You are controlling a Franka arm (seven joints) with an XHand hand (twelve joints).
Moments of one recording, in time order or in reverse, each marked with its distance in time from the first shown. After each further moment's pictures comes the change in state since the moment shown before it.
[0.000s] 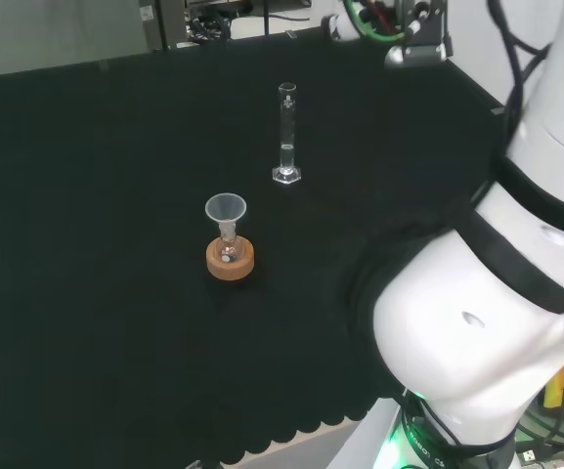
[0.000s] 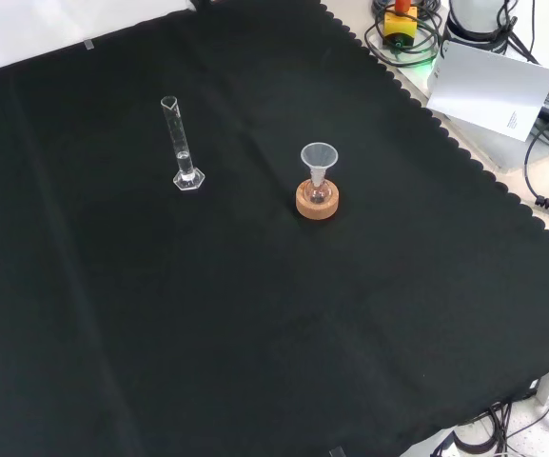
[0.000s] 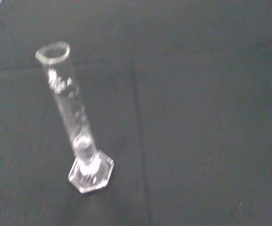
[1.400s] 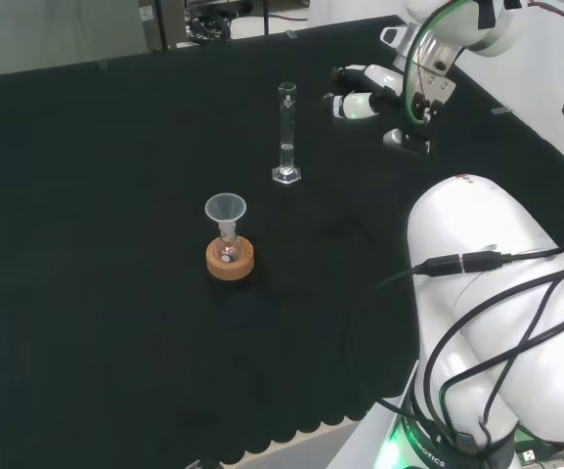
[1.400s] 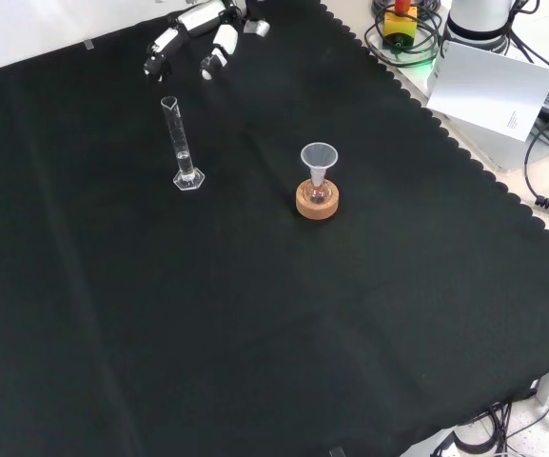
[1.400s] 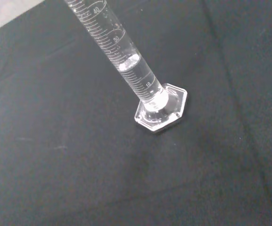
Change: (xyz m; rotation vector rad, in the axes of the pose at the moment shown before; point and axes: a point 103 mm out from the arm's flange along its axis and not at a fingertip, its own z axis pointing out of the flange) arm -0.012 0.030 0.161 0.058 0.450 -0.146
